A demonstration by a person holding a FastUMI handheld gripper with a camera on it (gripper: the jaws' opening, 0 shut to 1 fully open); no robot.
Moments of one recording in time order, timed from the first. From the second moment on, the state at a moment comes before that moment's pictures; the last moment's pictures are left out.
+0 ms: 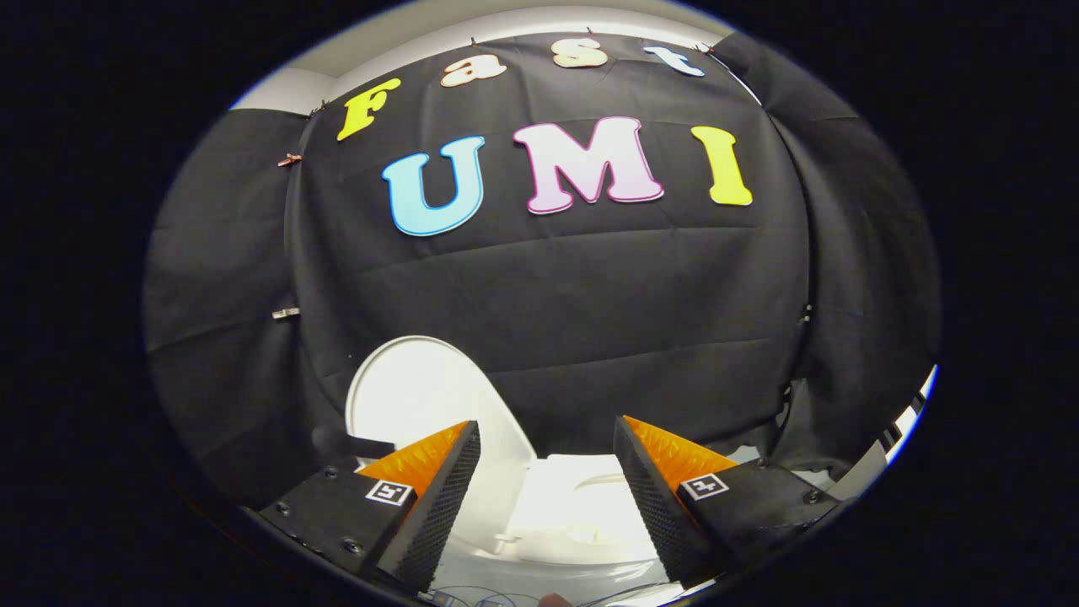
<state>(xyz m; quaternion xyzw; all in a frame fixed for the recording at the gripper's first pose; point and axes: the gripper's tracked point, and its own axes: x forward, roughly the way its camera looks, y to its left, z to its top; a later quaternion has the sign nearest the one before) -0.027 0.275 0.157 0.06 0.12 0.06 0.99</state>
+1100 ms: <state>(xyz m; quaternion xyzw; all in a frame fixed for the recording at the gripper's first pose) -0.025 0.119 -0.009 0.00 0.07 0.01 1.00</state>
